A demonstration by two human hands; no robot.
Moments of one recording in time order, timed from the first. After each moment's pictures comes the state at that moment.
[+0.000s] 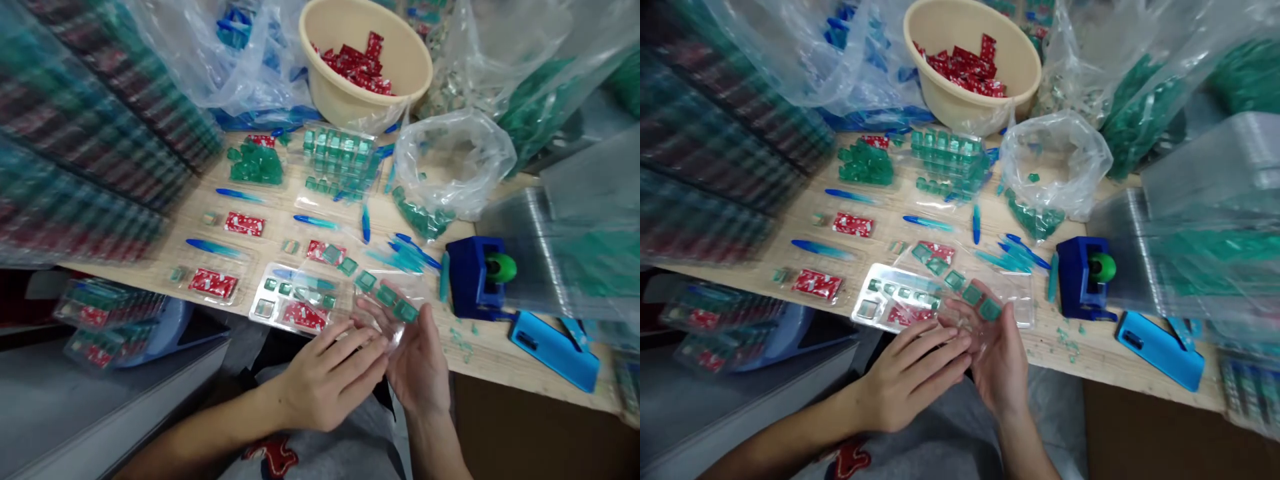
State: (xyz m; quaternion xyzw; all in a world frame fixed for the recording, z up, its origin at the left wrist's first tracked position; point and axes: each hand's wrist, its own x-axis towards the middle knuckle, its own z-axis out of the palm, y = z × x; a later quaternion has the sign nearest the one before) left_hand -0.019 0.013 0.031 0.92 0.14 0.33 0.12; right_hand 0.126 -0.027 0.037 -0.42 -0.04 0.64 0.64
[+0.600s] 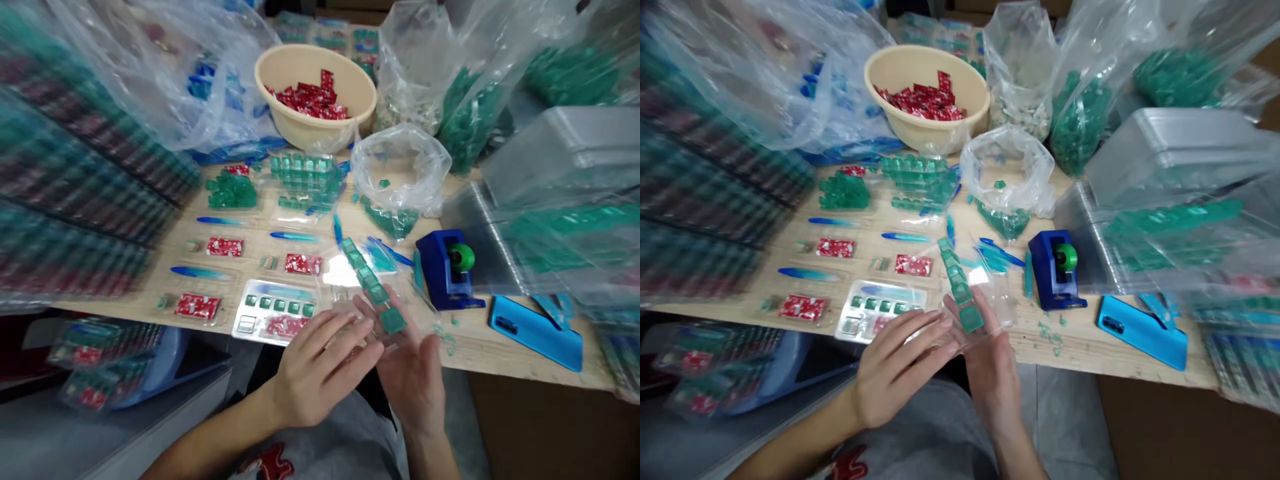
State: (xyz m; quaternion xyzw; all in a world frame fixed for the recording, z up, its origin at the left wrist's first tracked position) left_hand 0.013 0.018 0.047 0.91 0.14 0.38 0.09; right_hand 0.140 -0.061 0.032 -0.43 -0.19 0.53 0.70
